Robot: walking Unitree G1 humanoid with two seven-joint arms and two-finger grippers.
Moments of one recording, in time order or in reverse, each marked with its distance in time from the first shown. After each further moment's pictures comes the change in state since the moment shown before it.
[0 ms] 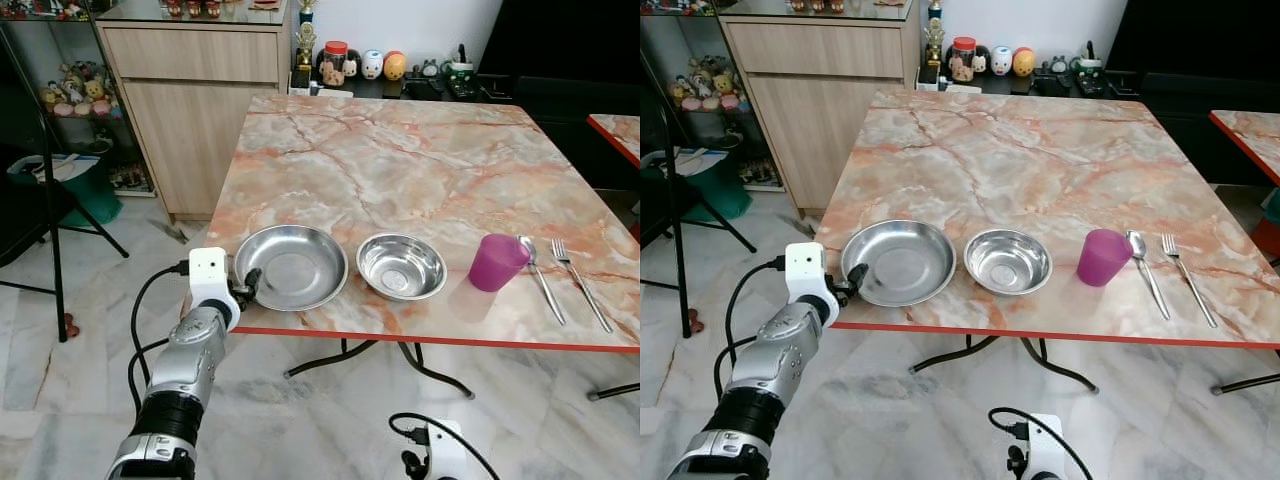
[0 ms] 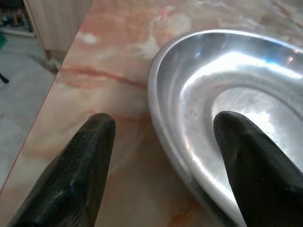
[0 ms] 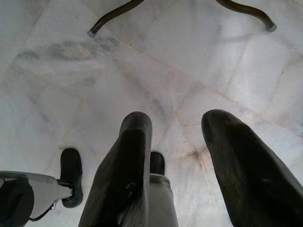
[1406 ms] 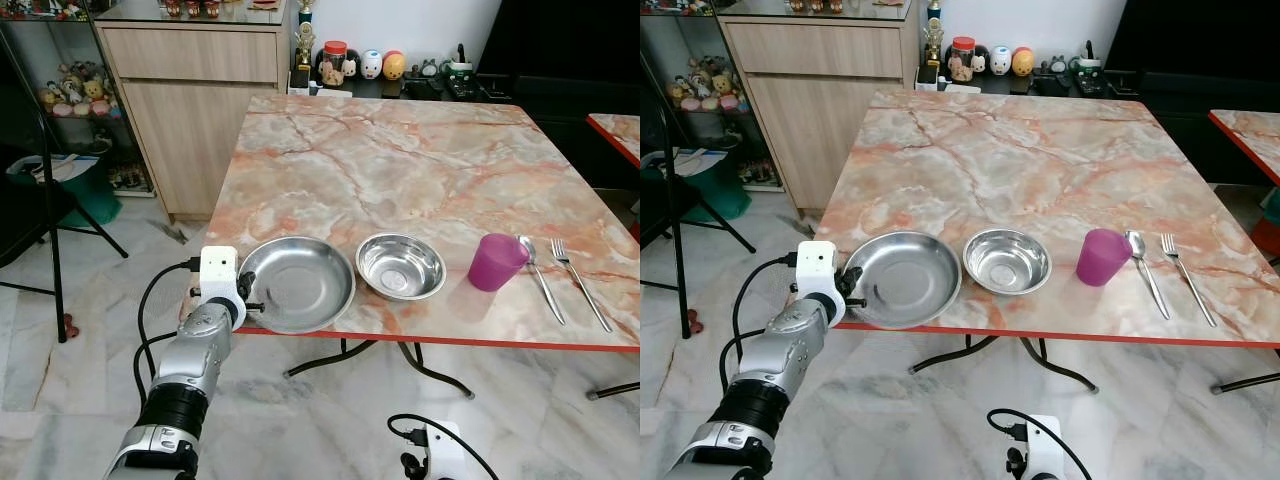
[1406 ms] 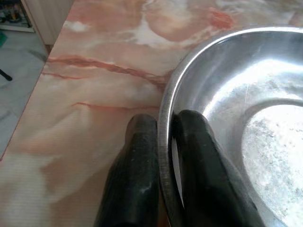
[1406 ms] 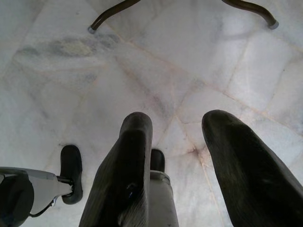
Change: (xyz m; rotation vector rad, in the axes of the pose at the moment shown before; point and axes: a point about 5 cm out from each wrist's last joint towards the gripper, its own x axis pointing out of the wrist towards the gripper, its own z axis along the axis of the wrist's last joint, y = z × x) left arm 0.002 -0.004 -0.005 0.055 0.056 0.006; right arm 0.000 0.001 -0.001 -0.012 0.014 0.005
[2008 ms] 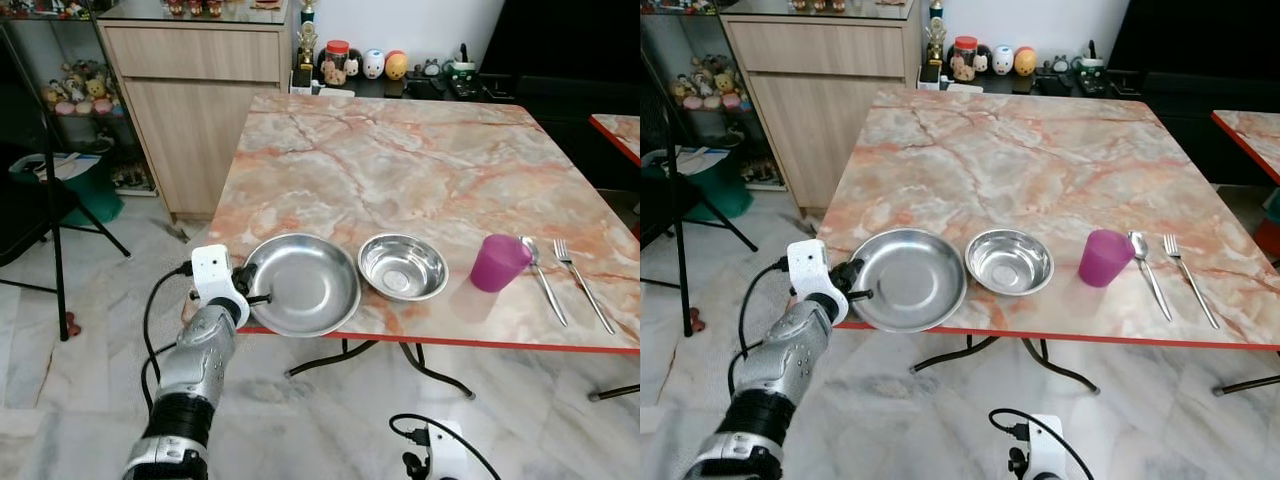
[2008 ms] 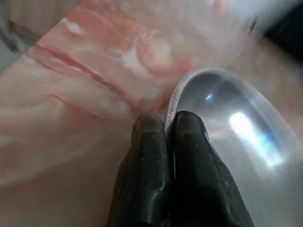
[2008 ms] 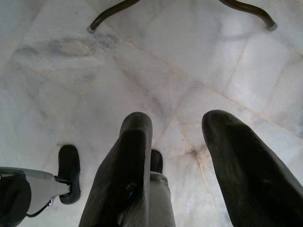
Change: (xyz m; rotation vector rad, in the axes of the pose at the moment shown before) left arm -0.011 -0.002 0.005 -0.503 -0.185 -0.064; right arm 0.000 -0.002 0.001 -0.005 -0.002 -0.004
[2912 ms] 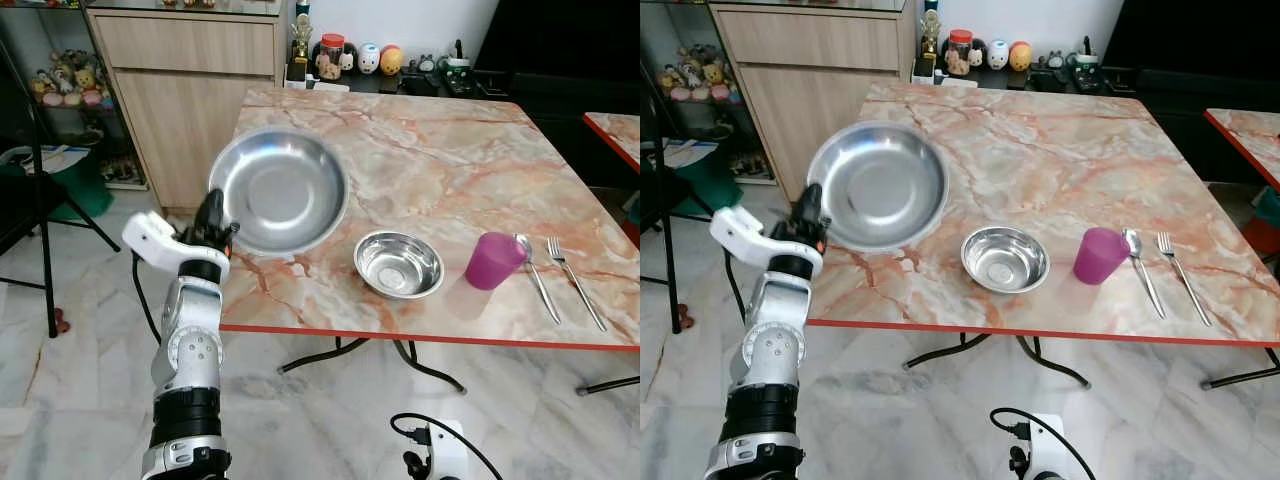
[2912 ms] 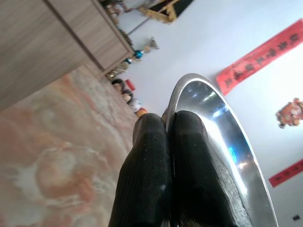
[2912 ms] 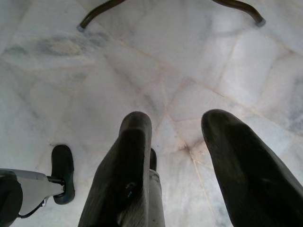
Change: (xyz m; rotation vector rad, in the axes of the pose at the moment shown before) left arm -0.012 -0.034 0.074 -0.320 -0.415 -0.211; right arm 0.000 -0.002 0.001 0.009 -0.005 -0.004
